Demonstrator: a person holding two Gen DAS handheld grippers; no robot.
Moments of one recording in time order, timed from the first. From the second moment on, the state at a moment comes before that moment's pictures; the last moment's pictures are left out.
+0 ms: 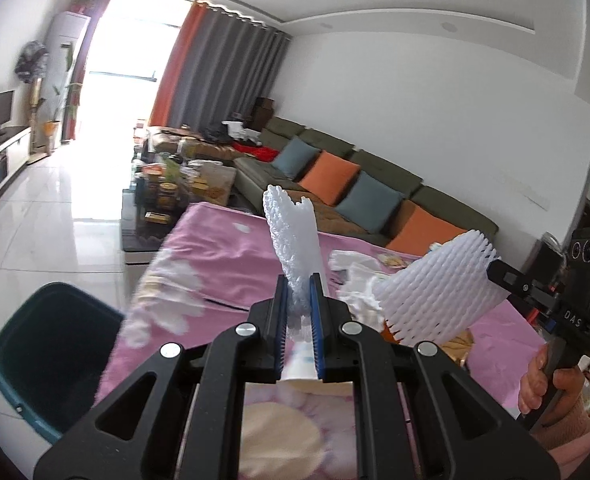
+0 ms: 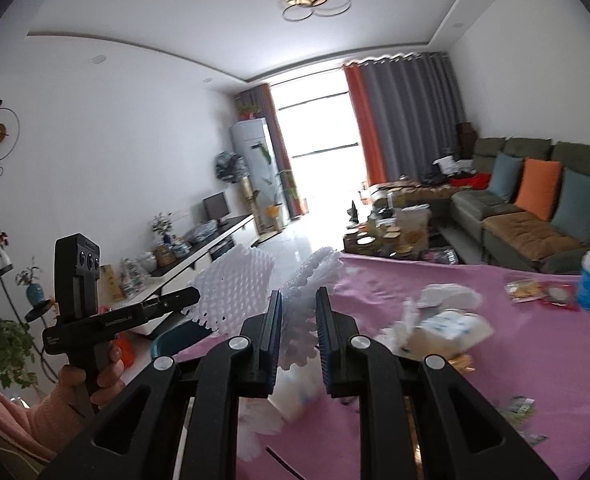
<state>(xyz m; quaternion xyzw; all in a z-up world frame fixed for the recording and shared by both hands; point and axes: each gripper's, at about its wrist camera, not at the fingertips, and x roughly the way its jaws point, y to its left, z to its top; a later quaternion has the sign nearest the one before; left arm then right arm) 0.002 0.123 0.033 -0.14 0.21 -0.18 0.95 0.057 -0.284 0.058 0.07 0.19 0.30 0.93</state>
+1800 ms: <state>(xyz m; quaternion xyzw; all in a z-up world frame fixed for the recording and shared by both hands) -0.003 0.306 -0.090 -0.19 0.32 0.07 0.92 0.177 -0.012 -0.014 0.00 0.35 0.41 0.84</state>
